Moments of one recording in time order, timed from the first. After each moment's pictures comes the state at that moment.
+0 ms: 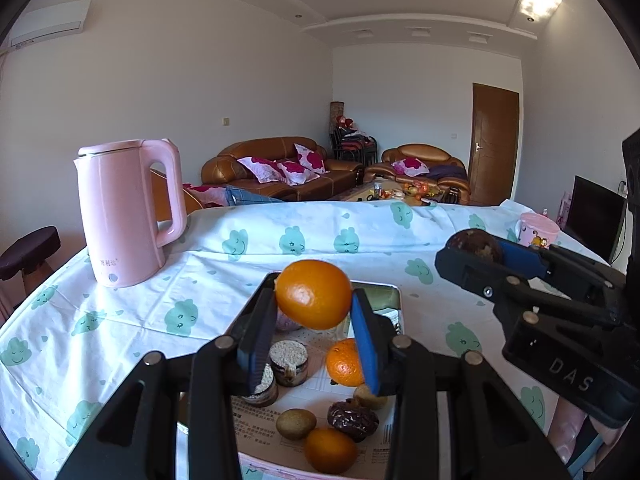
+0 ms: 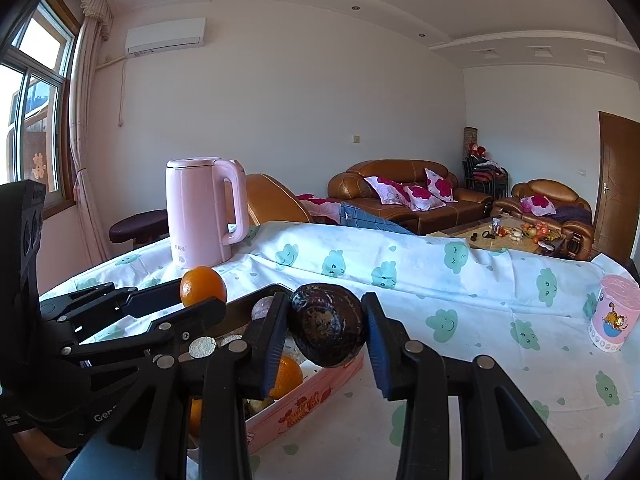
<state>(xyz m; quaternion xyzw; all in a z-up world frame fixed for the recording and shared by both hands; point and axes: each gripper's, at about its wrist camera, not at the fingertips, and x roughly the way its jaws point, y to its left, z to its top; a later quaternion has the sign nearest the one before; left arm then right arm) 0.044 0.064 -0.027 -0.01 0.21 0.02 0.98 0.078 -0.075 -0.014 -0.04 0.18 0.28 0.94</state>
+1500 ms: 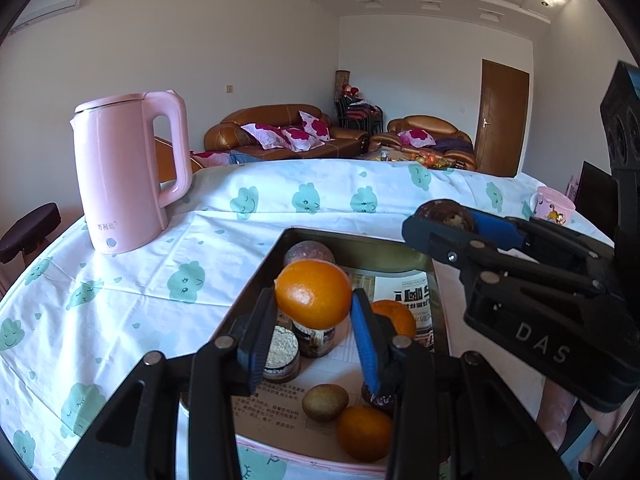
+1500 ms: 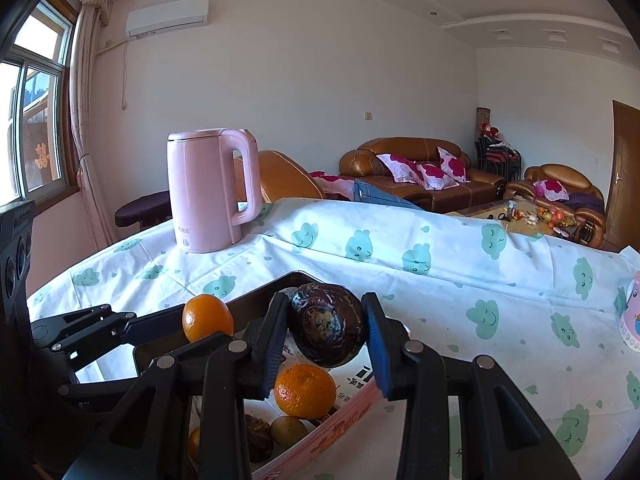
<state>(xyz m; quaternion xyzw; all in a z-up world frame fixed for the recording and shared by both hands) 0.059 0.082 -0.053 -0.01 0.27 0.02 0.96 0.107 -0.032 -0.033 -0.04 0.22 0.29 0.93</state>
